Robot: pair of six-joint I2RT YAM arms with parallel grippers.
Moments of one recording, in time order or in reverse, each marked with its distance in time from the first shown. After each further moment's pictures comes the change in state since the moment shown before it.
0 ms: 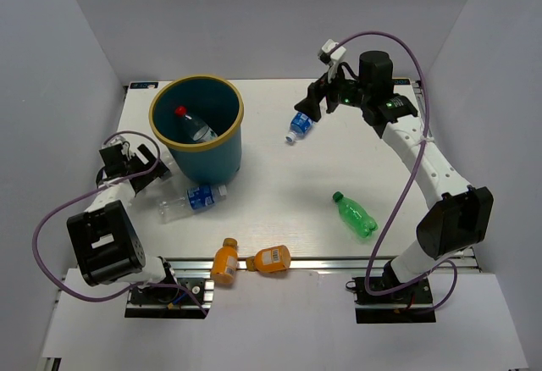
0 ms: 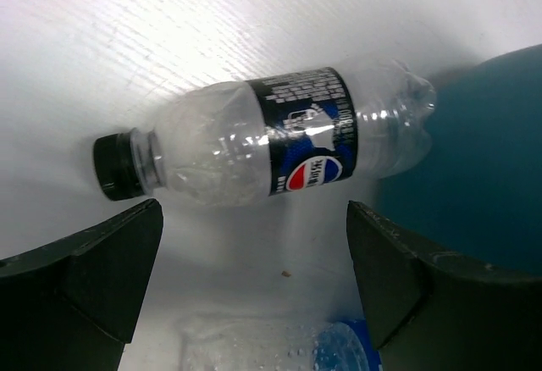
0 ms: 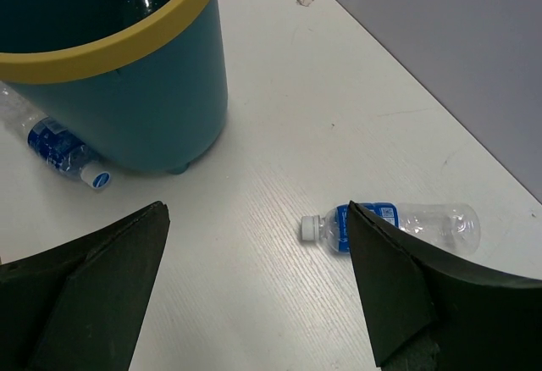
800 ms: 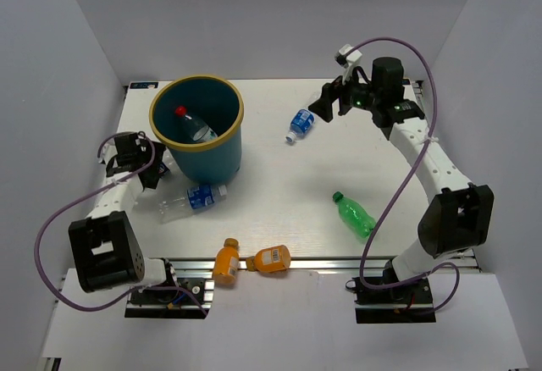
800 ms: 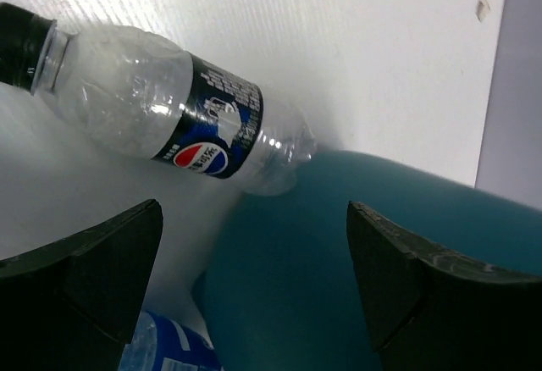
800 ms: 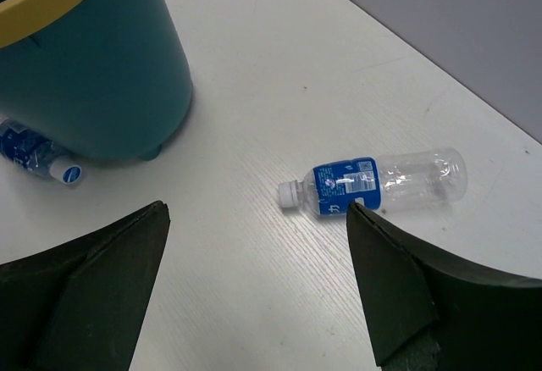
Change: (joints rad) left arm -0.143 -0.071 0.066 -0.110 -0.238 -0.730; right arm -0.097 0.002 -0.095 0.063 -0.012 0.056
